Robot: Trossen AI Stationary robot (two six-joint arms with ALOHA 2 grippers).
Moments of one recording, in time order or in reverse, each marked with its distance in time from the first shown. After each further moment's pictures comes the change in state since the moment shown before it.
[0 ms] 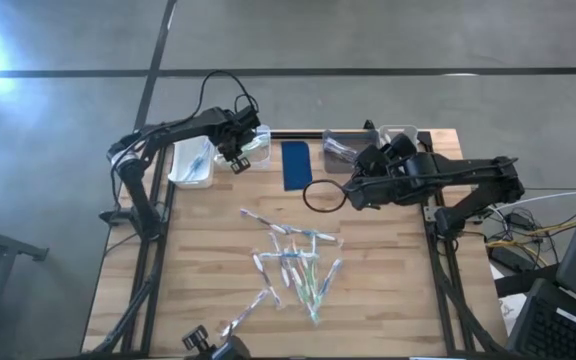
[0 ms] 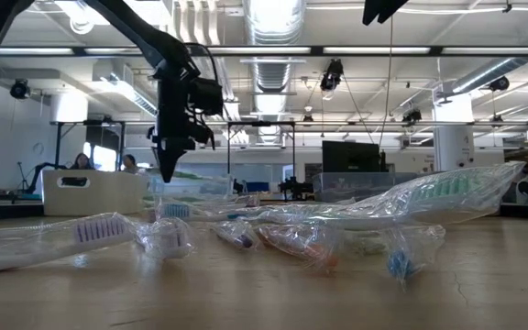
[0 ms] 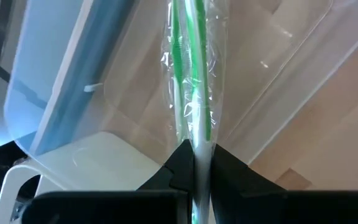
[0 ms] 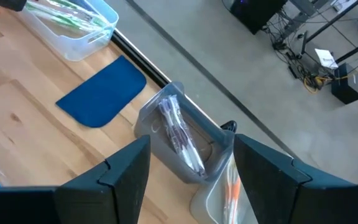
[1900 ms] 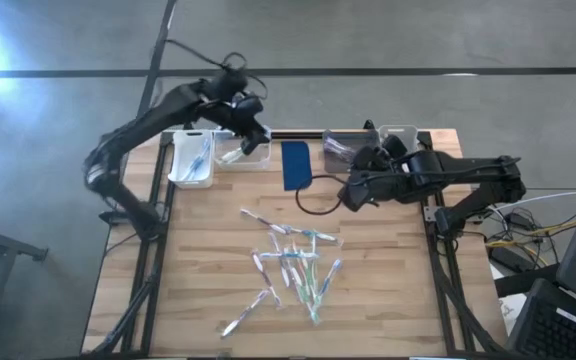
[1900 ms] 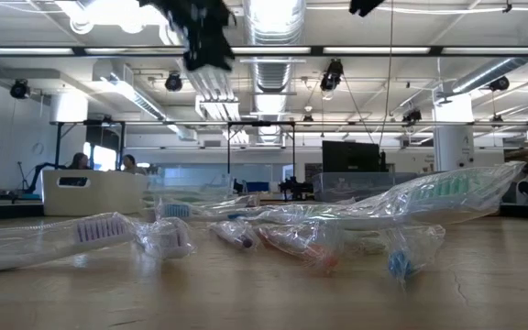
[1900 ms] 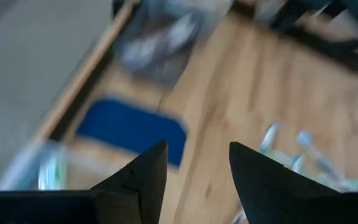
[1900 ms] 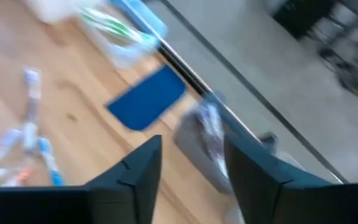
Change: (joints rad) left arm -0.084 -0.238 0.326 0.066 0.617 -0.067; right arm -0.001 -0.014 0.013 0.160 -0.123 -0.144
